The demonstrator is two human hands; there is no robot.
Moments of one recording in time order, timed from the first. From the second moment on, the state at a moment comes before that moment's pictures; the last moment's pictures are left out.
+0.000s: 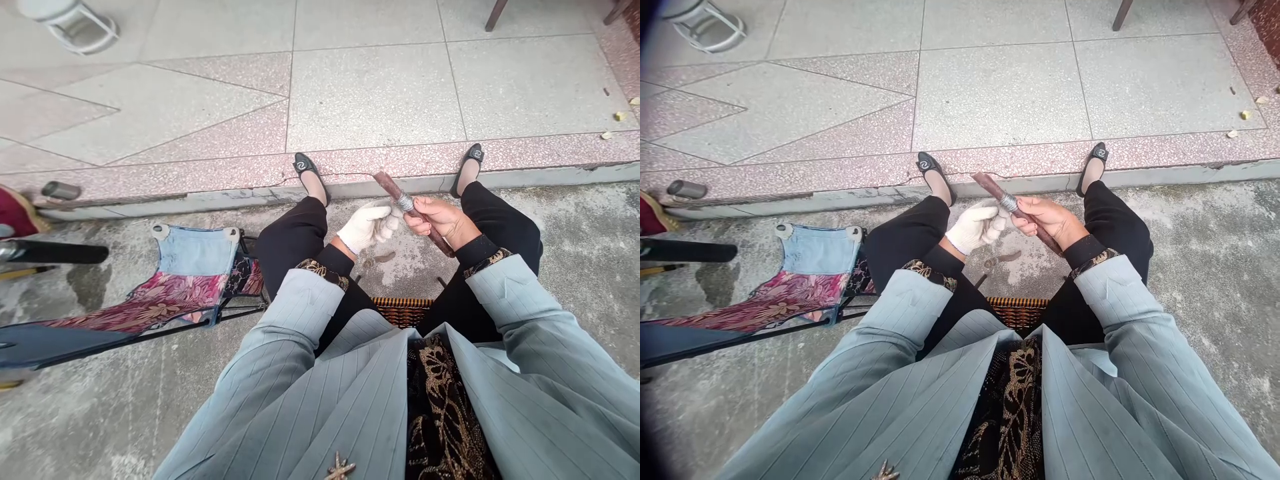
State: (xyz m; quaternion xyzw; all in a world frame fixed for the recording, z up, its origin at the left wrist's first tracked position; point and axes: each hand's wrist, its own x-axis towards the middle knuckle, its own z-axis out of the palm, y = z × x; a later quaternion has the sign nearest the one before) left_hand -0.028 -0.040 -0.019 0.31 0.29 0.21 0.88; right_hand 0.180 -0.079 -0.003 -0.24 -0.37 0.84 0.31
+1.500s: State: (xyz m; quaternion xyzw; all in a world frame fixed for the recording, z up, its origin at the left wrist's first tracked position) left_hand -0.021 -0.102 -0.030 0.68 0.50 0.32 0.43; right_hand 0.131 -0.149 -0.013 -0.35 -0.18 0.74 0.55
